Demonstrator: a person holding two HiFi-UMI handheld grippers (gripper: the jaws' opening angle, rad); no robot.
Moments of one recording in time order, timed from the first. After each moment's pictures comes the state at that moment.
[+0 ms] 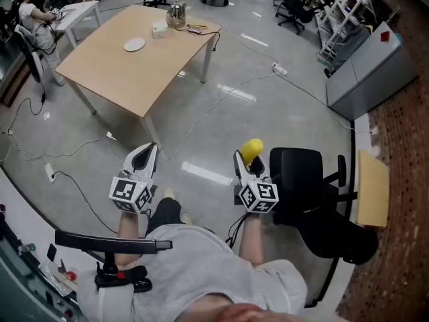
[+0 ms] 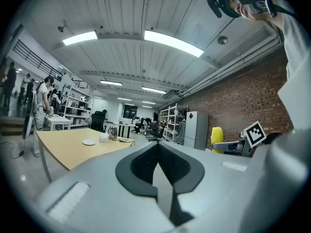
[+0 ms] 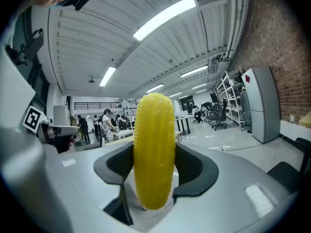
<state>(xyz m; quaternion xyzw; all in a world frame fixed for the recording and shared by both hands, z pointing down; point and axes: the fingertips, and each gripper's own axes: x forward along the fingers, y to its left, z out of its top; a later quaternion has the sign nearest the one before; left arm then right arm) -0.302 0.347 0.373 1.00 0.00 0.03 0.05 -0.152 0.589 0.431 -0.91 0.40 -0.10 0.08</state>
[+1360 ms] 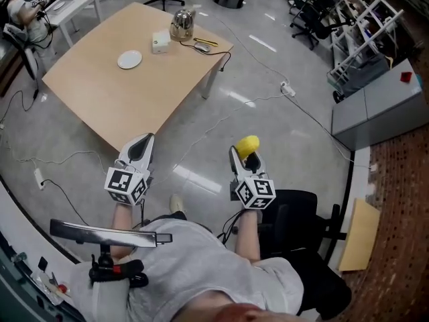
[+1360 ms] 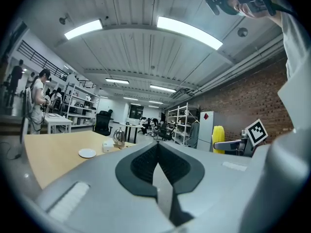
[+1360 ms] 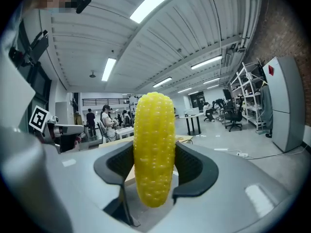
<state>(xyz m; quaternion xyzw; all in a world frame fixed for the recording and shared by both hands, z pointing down) -0.057 0.165 0.373 1.00 -0.03 0.04 0.06 0.099 0.395 0.419 -0.88 0.45 -0.12 0.05</state>
